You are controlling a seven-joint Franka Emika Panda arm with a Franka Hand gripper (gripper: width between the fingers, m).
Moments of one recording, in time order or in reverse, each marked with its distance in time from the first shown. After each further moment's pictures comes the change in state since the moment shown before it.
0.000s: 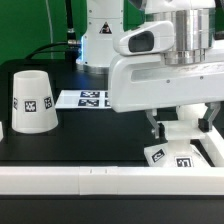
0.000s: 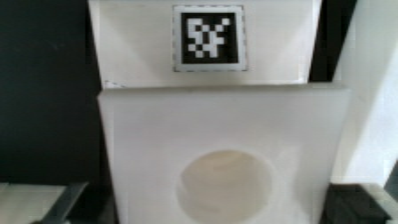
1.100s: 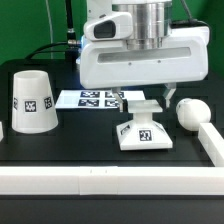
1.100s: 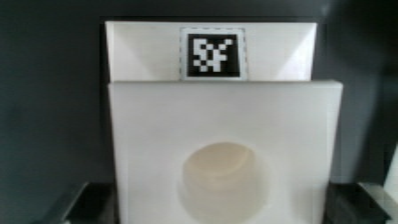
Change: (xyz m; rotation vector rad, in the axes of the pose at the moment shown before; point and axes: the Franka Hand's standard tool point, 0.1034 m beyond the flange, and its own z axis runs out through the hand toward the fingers) arm -0.083 0.034 -0.017 -0.017 -0.105 0.034
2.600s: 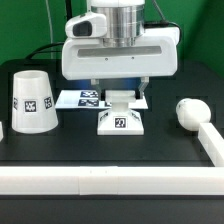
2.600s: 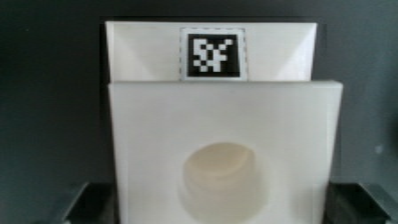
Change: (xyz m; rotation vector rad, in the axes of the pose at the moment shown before) arm -0.079 0.035 -0.001 -0.017 -0.068 0.060
